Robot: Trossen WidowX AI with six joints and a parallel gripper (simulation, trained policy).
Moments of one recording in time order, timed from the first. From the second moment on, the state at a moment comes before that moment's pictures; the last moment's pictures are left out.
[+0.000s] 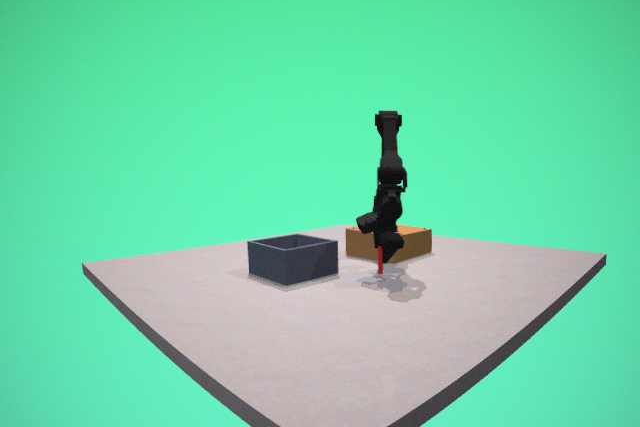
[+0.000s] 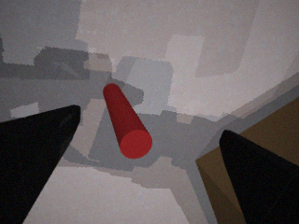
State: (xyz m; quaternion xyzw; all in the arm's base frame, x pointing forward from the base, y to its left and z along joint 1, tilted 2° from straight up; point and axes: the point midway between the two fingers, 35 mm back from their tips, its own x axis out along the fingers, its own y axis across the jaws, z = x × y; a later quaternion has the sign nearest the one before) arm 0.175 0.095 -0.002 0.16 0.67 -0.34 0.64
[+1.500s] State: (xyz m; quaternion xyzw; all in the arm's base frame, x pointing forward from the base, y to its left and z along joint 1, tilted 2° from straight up) arm 0.213 0.049 0.038 0.10 0.62 -0.40 0.66
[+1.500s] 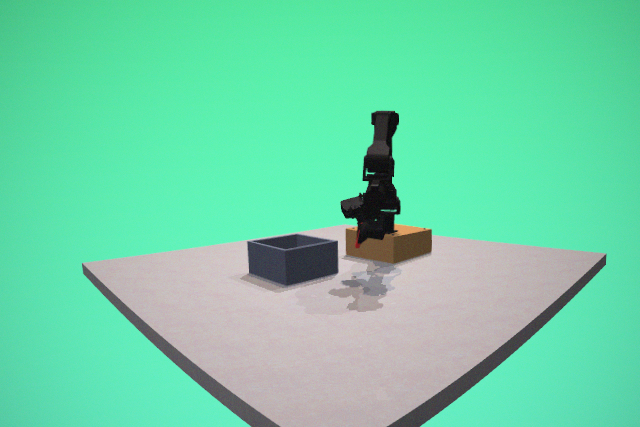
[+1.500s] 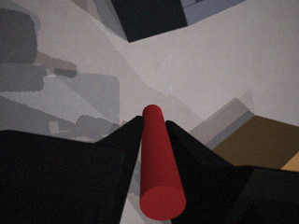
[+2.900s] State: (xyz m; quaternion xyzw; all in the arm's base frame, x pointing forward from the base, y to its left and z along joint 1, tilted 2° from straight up) arm 0.319 -0.101 0.059 0.22 0.56 -0.44 0.67
